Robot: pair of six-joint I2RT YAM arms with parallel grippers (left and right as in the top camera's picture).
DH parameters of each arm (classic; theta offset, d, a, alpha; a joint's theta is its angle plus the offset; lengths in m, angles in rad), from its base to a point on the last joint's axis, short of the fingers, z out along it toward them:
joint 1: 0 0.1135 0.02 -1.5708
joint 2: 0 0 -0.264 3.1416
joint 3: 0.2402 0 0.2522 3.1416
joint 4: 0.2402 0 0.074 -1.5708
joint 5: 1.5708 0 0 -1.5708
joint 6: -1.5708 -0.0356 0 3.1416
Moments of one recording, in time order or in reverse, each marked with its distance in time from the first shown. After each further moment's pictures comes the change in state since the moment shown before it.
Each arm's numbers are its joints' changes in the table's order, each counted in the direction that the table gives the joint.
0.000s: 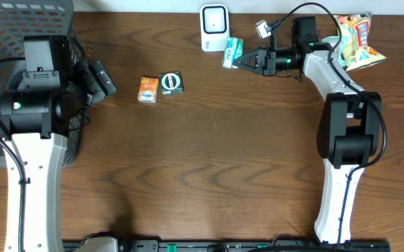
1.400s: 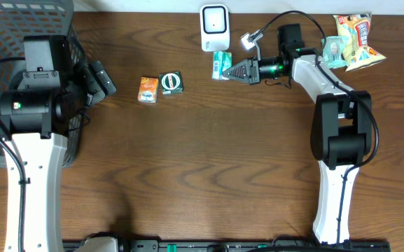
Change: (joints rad) left arm 0.000 0.000 0.000 0.000 0.000 0.000; right arm 0.059 -0.003 -0.055 0.027 0.330 -0.071
